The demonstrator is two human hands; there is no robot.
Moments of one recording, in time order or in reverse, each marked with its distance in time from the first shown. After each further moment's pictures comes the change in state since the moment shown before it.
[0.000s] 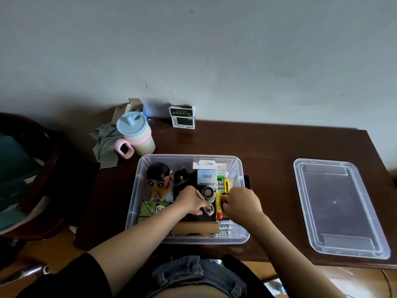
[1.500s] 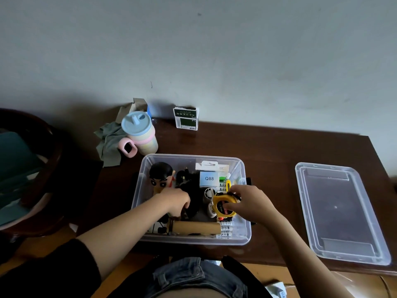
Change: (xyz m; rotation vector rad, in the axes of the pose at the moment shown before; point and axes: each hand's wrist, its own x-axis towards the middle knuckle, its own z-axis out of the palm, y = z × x) left_hand 0.000 -0.016 -0.049 1.126 -0.269 0.276; right_hand -0.002 0.020 -0.019 0.219 -0.035 -0.164
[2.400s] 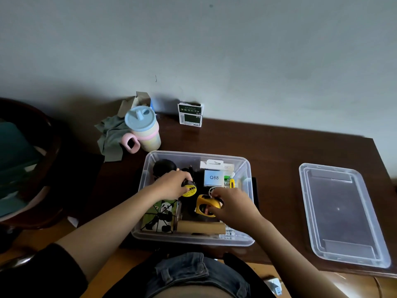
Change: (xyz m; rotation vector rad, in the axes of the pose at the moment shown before) left_hand -0.001 -0.033 -0.005 -0.502 0.365 -0.040; right_hand 0.002 -0.040 0.024 -0.044 0.022 -0.177
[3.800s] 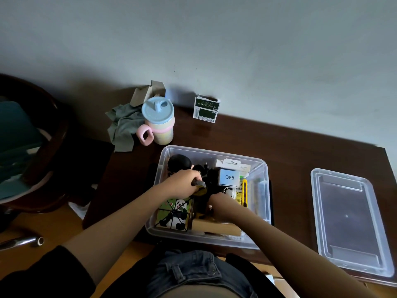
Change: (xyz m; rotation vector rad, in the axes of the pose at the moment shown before) left_hand -0.013 -0.014 -0.004 -0.252 -0.016 0.058; right_hand 0.059 -0.023 0.057 -0.272 -0.472 -0.004
